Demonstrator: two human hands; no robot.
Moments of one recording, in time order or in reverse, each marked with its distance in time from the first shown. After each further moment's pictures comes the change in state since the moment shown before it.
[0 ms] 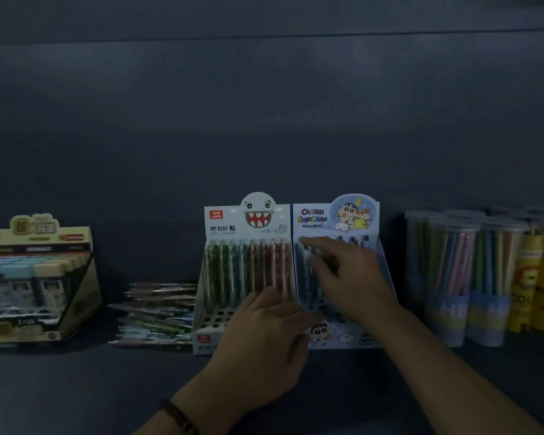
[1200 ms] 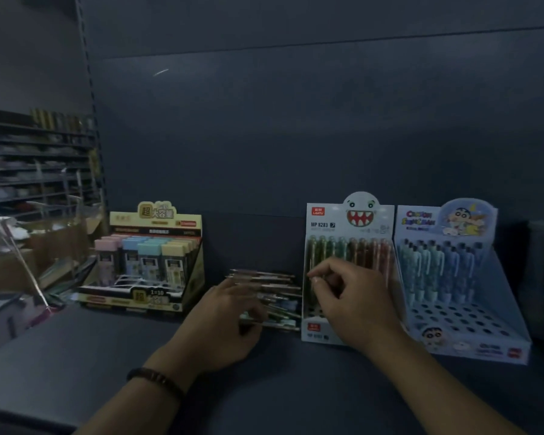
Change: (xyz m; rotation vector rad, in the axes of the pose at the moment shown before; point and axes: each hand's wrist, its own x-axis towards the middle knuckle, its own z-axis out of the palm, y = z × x) left_hand -0.123 -0.170 -0.076 -0.005 -0.022 -0.230; right_hand -0.016 -0.124 0.104 0.173 -0.086 0.010
